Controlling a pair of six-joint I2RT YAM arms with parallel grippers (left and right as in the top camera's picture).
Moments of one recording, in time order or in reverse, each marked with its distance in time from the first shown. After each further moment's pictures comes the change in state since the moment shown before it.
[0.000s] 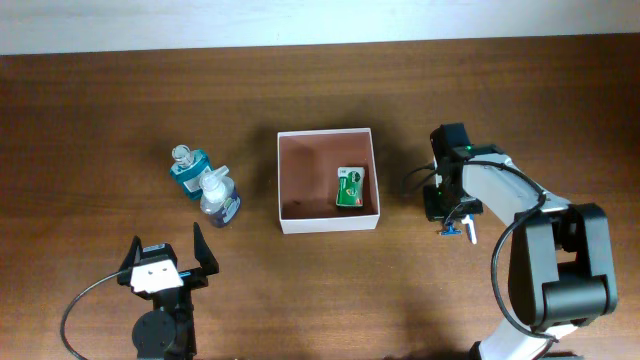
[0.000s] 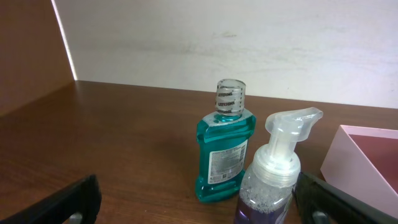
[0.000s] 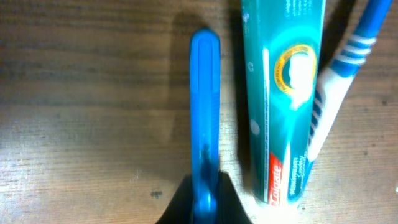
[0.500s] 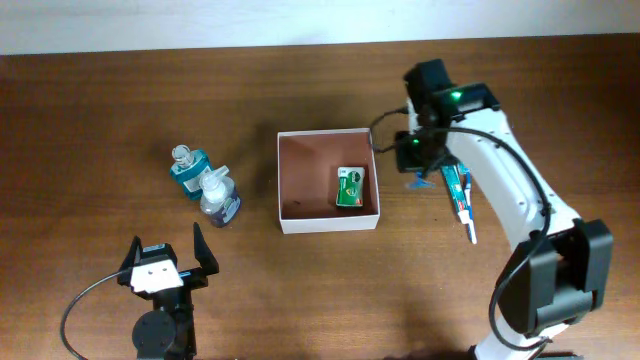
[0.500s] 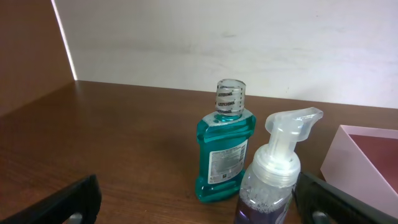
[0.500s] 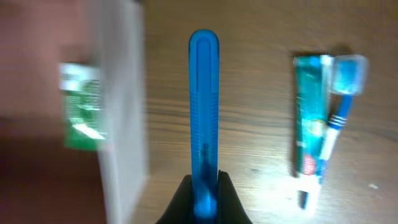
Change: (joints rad) left arm 0.000 0.000 0.000 0.000 0.000 0.000; right arm 0.167 0.002 0.512 -0.338 -0.110 0.122
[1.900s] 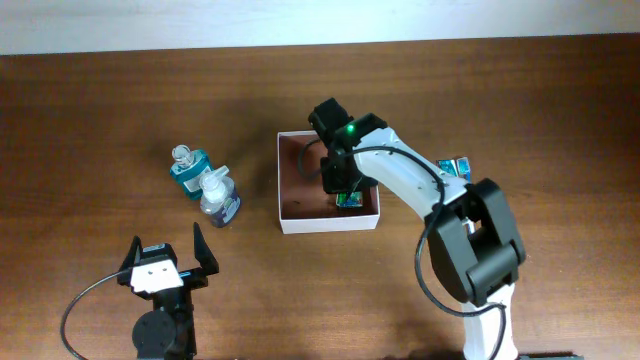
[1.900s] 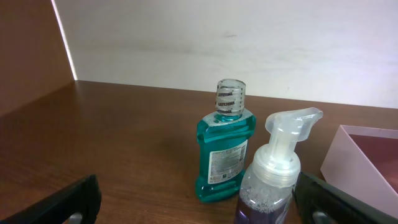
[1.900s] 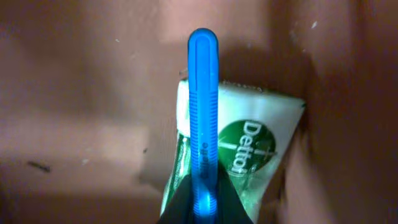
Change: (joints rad) left arm 0.000 0.000 0.000 0.000 0.000 0.000; right arm 0.279 0.277 0.016 0.213 0.027 0.248
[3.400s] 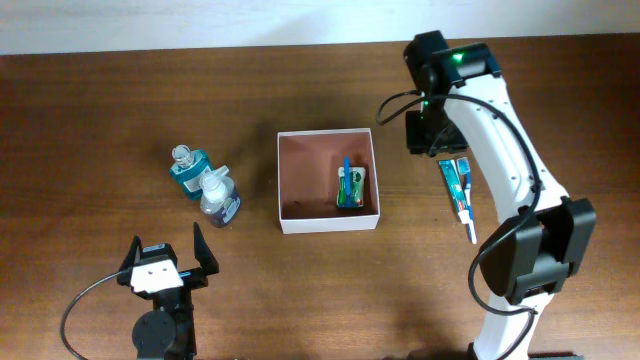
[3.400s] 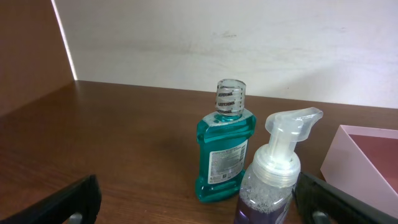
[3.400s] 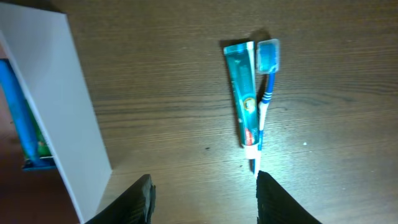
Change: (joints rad) left arm 0.000 0.000 0.000 0.000 0.000 0.000; right arm -0.322 -0.107 0.333 -0.531 0.114 -0.188
